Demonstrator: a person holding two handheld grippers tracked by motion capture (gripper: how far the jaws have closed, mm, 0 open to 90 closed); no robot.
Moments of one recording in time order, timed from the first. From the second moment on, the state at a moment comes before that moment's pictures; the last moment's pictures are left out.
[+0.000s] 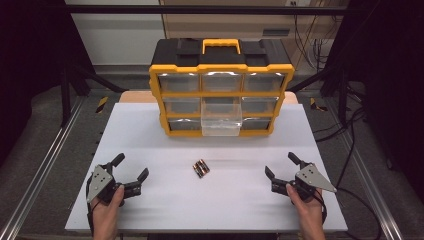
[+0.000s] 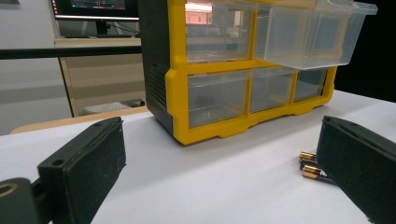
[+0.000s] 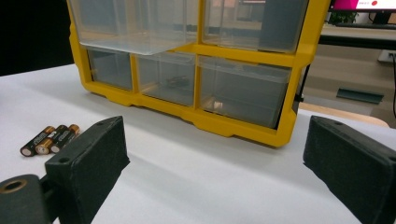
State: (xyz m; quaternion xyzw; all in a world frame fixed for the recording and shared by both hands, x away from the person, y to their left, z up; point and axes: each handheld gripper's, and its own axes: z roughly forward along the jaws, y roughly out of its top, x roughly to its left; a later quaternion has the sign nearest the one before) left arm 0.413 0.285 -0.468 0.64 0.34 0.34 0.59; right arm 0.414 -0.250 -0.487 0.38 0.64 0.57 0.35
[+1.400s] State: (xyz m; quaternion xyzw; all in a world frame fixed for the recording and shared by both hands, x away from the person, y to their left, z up) left arm 0.406 0.270 -0.464 0.66 0.34 0.32 0.59; right arm 0.449 -0.116 -0.455 0.41 0.77 0.44 0.21
